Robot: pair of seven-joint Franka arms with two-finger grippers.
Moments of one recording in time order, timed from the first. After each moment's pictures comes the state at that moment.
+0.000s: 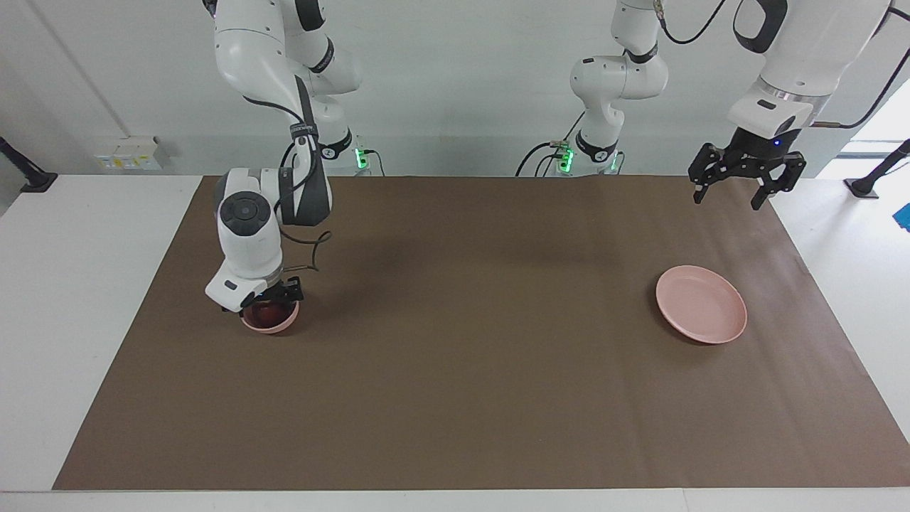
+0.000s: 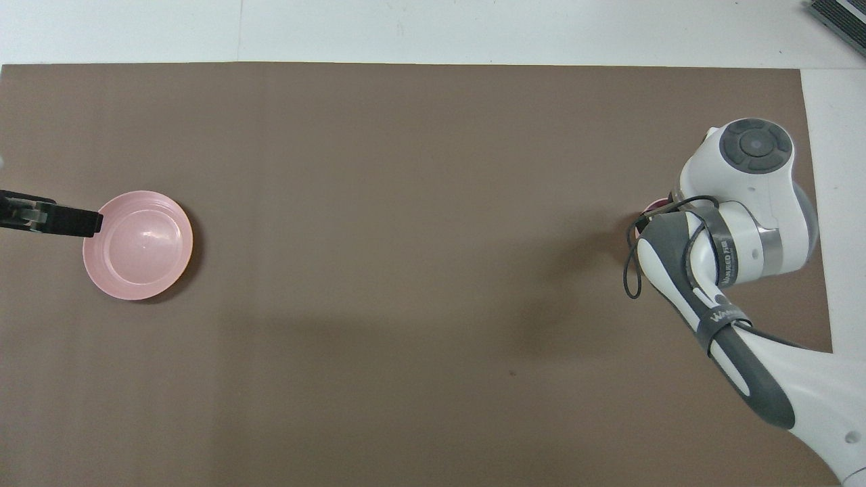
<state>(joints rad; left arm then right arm) -0.08 -0.10 0.00 -1.68 0.03 1.69 0.19 0.08 0.33 -0.06 -1.84 -0.28 2.12 -0.10</state>
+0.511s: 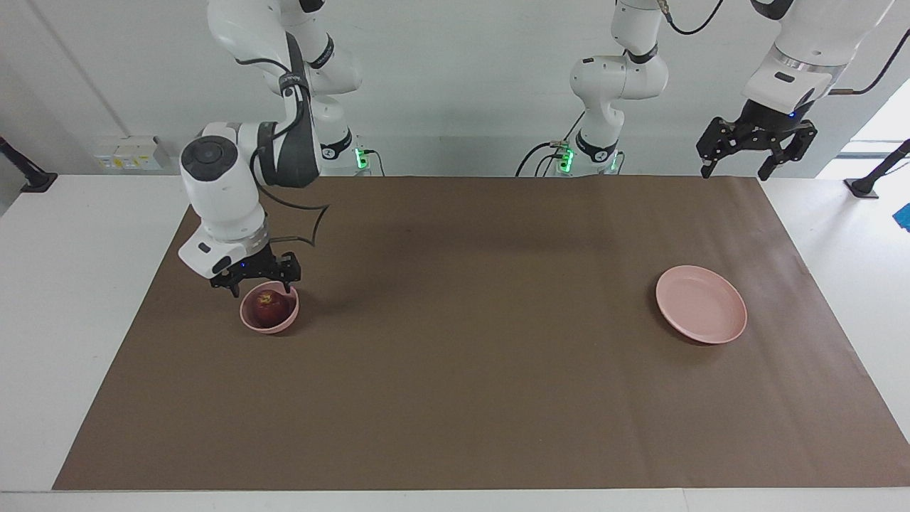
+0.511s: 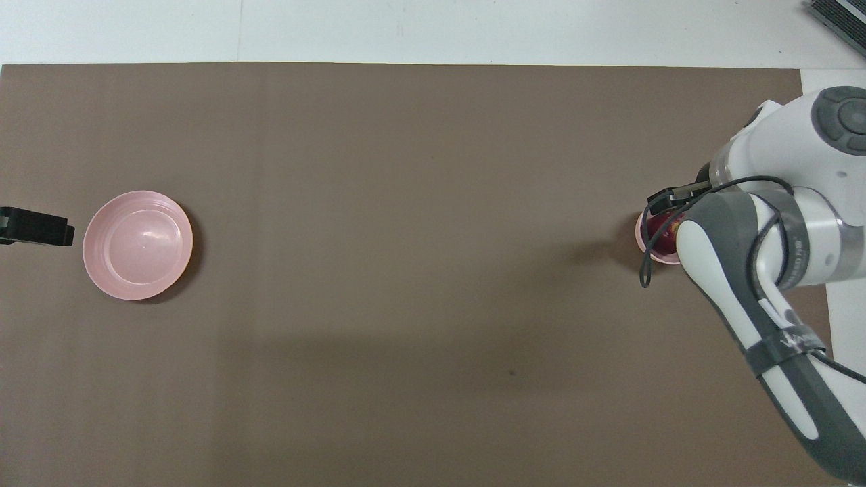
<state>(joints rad) -0.07 -0.07 0.02 -1.58 0.03 1.54 0.09 0.09 0.17 -0.06 -1.78 -0.10 1.98 -0.02</state>
